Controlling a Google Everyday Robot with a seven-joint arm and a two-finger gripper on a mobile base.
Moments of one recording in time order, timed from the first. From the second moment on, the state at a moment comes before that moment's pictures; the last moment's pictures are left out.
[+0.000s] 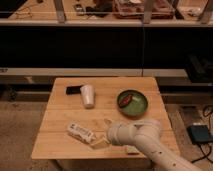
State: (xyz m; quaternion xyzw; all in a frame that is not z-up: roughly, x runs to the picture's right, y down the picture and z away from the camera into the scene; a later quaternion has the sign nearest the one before) arm -0.022 0.198 0.679 0.31 -0.22 -0.84 0.39
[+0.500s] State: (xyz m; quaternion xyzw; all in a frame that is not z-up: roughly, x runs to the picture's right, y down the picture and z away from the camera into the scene) arm -0.024 0.198 0.680 0.31 -0.22 -0.84 0.38
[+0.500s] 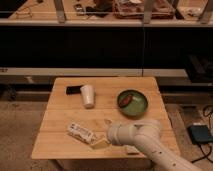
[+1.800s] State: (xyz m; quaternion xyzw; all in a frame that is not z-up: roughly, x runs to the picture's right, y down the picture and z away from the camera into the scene) arm -0.077 0.235 0.772 0.32 -0.20 -0.86 0.36
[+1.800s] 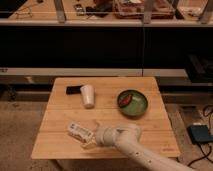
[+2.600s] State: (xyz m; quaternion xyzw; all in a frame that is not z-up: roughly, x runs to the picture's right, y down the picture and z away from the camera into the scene) arm -0.100 0.243 0.764 0.35 -0.24 -0.83 0.35
